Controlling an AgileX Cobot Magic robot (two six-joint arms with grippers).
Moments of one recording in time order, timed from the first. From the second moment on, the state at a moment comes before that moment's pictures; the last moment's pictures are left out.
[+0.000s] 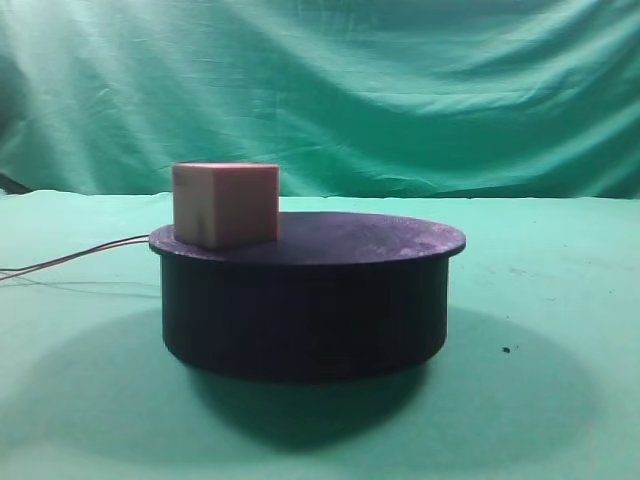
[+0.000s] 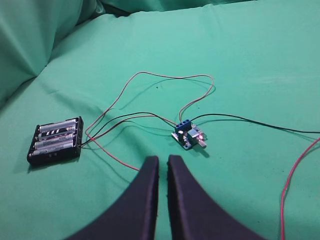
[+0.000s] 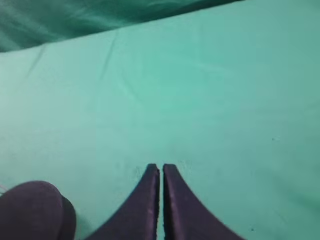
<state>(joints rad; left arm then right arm) 0.03 -0.02 0.03 0.22 0.37 -0.08 0.26 0.78 -0.46 0.27 0.58 -0.09</state>
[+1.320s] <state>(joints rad) 0.03 -0.02 0.03 0.22 0.37 -0.08 0.69 1.59 -1.03 0.29 0.85 0.04</state>
